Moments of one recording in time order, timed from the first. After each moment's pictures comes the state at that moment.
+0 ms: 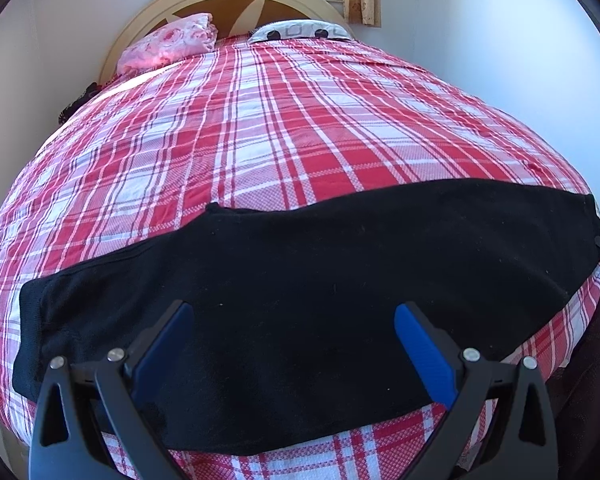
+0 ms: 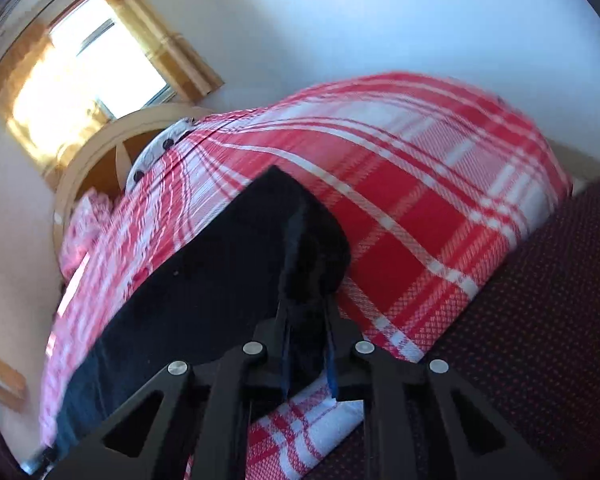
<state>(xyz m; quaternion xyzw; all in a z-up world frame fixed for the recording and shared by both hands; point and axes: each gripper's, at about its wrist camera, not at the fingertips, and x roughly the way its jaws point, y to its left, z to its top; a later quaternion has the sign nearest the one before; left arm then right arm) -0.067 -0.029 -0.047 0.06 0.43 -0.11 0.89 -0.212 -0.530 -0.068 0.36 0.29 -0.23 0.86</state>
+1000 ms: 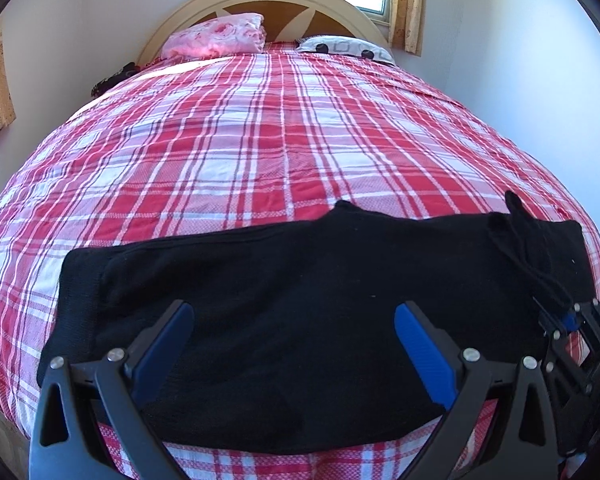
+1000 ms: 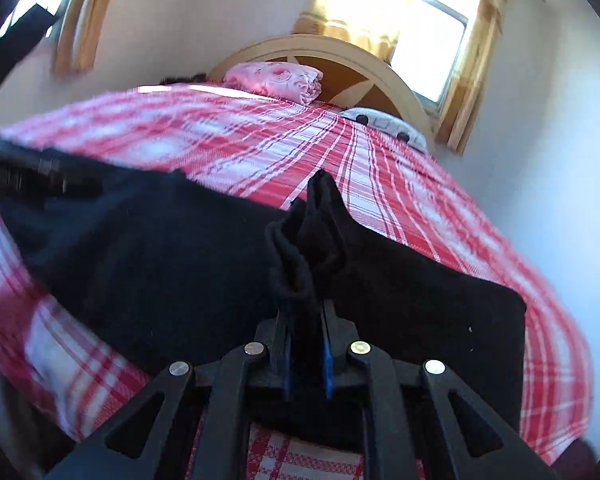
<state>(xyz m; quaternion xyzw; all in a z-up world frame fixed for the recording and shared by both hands) -0.057 0.070 -0.053 0.00 0.42 -0.08 0.90 -0.116 -0.099 -0.071 -0.19 0.31 0.00 0.93</state>
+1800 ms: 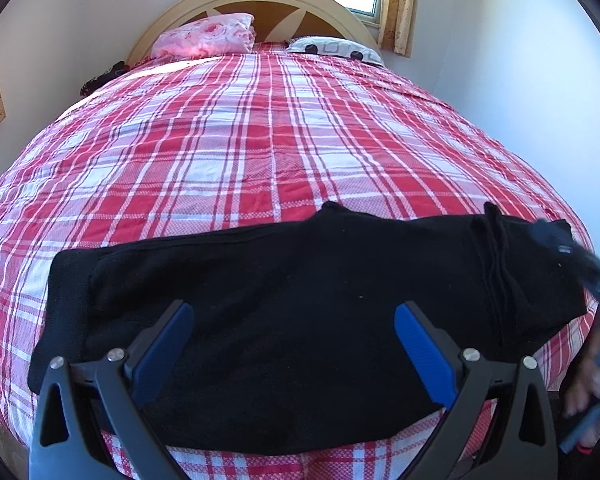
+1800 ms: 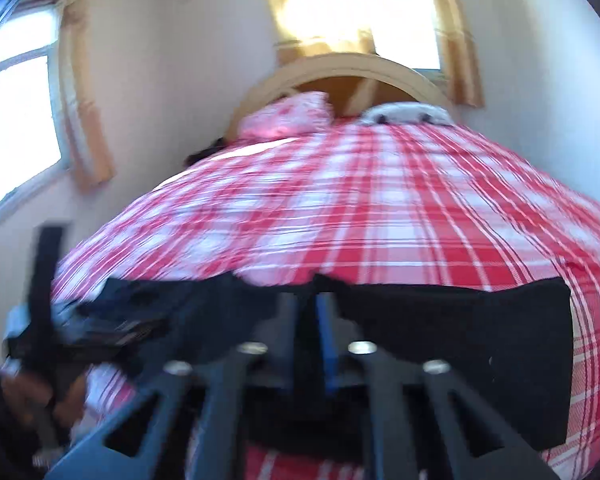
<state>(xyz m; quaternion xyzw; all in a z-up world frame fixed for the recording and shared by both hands) -0.061 0.070 -0.049 -0.01 0.41 -0.11 0.90 -0.094 -0.168 -0.007 0.06 0.30 0.08 0.95</state>
